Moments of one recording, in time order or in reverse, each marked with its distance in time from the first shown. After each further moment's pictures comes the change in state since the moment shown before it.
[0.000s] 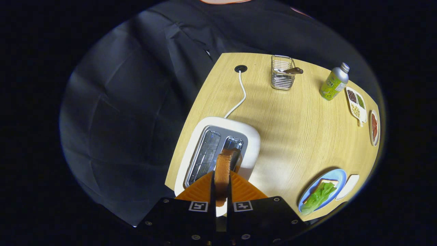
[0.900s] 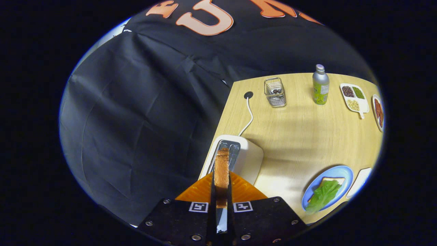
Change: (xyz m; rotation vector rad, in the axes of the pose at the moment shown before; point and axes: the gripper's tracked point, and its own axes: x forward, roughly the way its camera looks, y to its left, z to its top) arm -0.122 -0.047 0.001 0.100 -0.232 0.277
